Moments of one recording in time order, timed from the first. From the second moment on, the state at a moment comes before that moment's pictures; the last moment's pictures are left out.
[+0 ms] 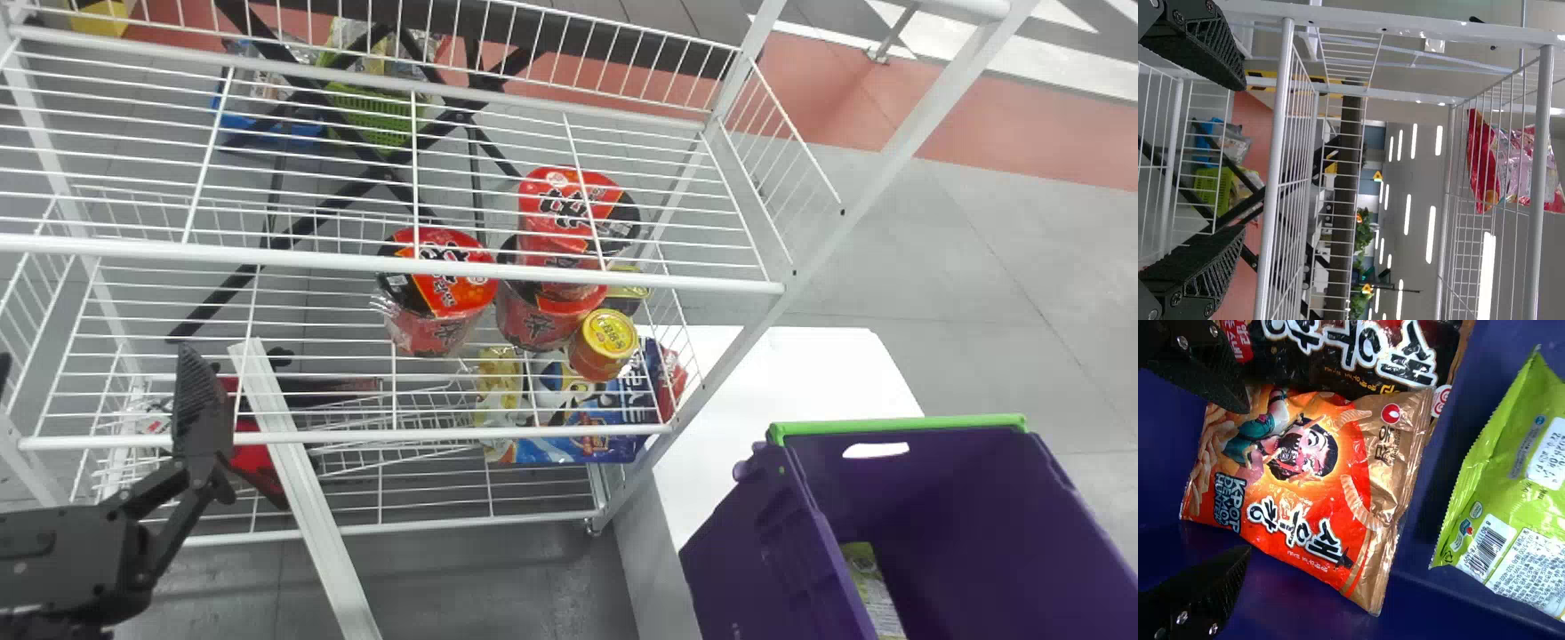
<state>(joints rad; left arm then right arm) 0.64 0.16 -0.30 -2.04 -0.02 -0.31 0.35 0.58 -0.39 -0.65 -1.25 0.77 0.51 0.95</state>
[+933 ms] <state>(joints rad) 0.64 0.16 -0.29 -2.03 -0.01 -0.34 0.35 0.58 -0.37 -0.65 -1.20 0.77 0.53 0.84</state>
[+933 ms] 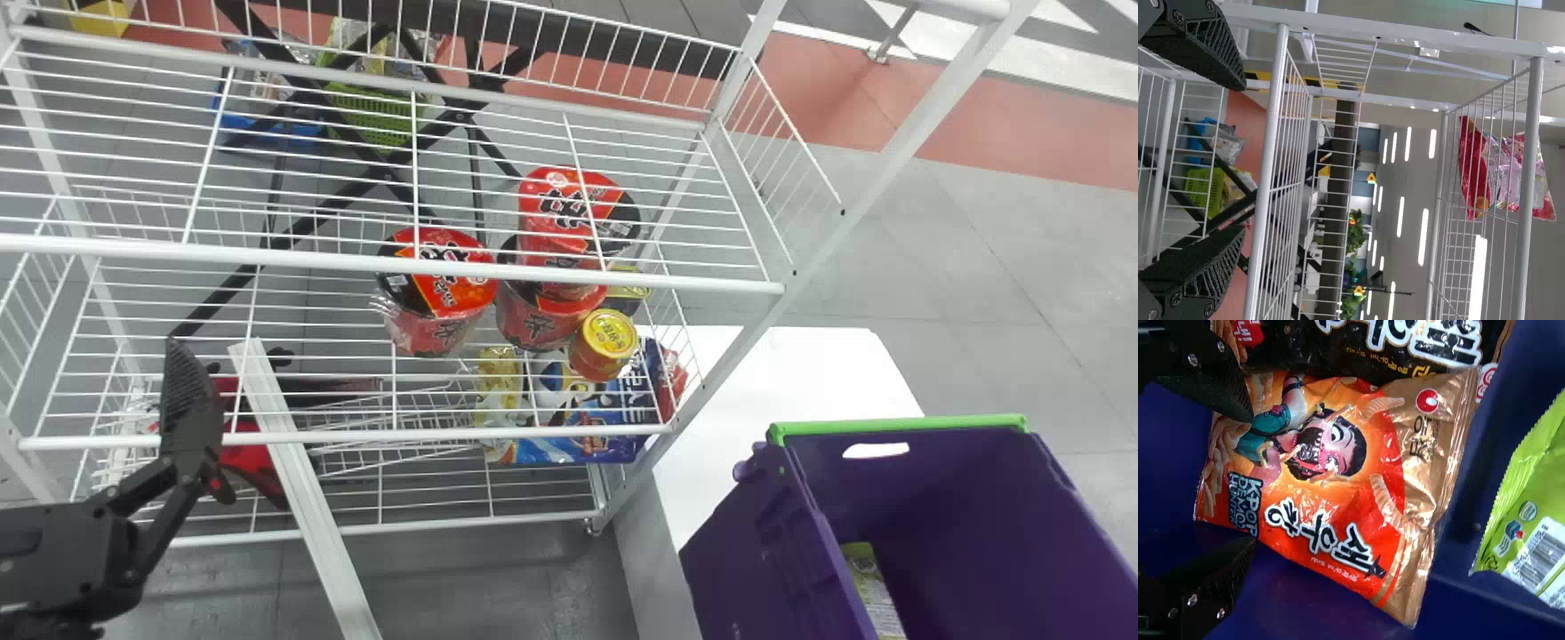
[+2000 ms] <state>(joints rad) 0.64 0.17 -0.29 -2.03 0.00 -0.34 0.34 0.58 -0.33 -0.65 -1.20 0.66 0.57 0.68</state>
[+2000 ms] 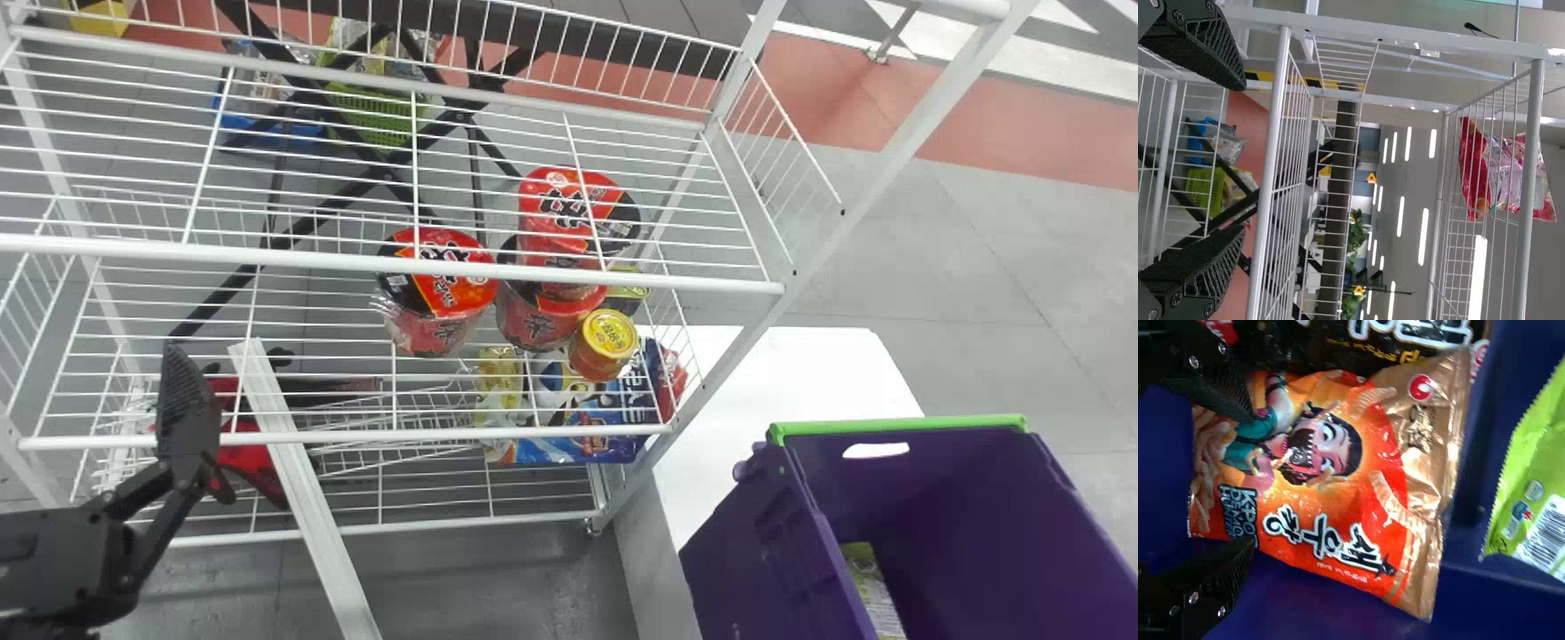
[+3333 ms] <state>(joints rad) 0.66 0.16 -0.28 -2.03 0.00 -0.37 0.34 0.58 -0.32 -0.64 -1.29 0.59 0.64 0.71</state>
